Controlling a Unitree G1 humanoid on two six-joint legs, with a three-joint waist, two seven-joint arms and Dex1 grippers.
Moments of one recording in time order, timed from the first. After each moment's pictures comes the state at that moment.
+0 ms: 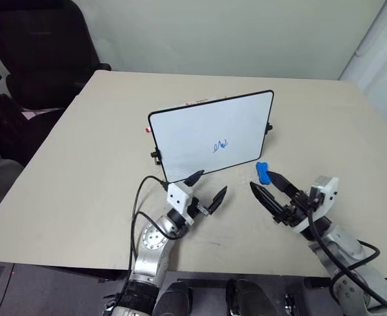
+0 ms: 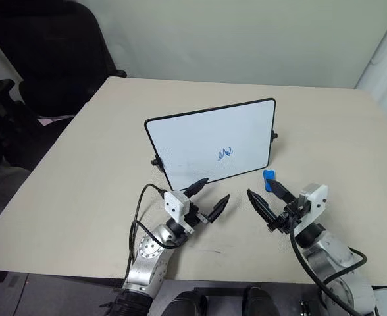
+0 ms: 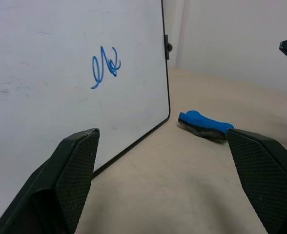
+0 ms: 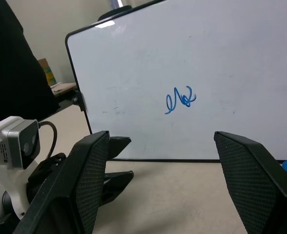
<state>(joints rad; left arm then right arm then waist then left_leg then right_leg) -0.14 0.05 -0.14 0.16 -0.17 -0.28 -0.58 0.13 -0.33 -0.12 -0.57 0.65 0.36 0.56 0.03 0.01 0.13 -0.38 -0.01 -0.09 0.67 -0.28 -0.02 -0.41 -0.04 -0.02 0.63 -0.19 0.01</state>
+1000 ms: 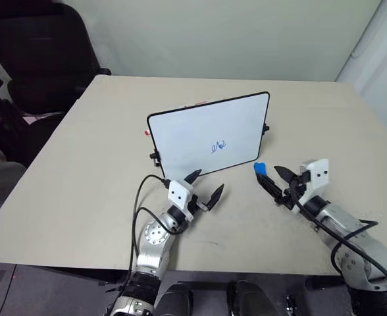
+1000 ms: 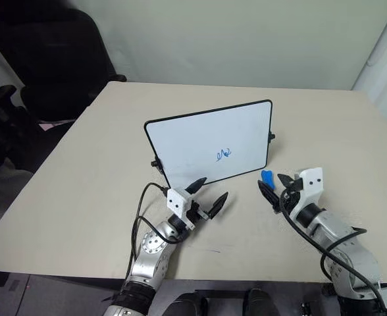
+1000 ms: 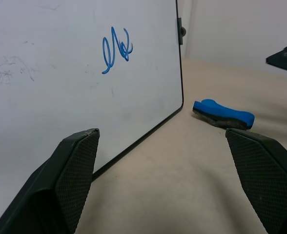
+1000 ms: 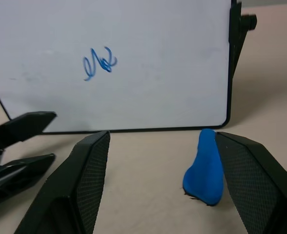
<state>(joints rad) -0.19 0.05 -0.12 0.28 -0.15 -0.32 -0.54 -0.12 -0.44 -0.11 -0.41 0.54 0.64 0.34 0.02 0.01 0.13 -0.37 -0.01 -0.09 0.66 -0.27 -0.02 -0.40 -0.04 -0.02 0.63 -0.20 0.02</state>
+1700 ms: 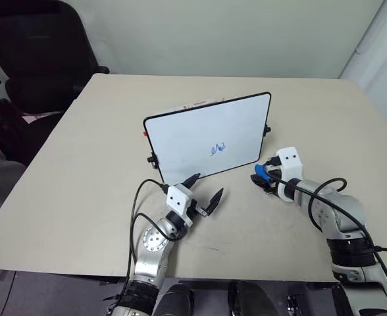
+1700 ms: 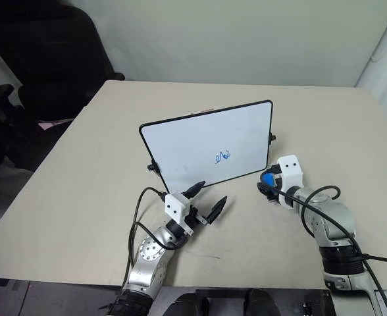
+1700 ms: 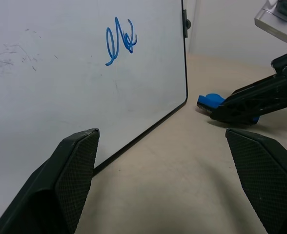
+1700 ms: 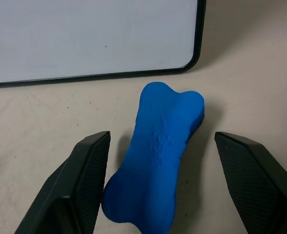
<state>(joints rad) -0.12 0.06 -0.13 0.20 -0.14 -0.31 -0.52 -0.43 -0.44 -0.02 -0.17 0.40 1.03 0.25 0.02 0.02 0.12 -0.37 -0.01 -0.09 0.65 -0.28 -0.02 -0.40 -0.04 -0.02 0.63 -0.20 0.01</state>
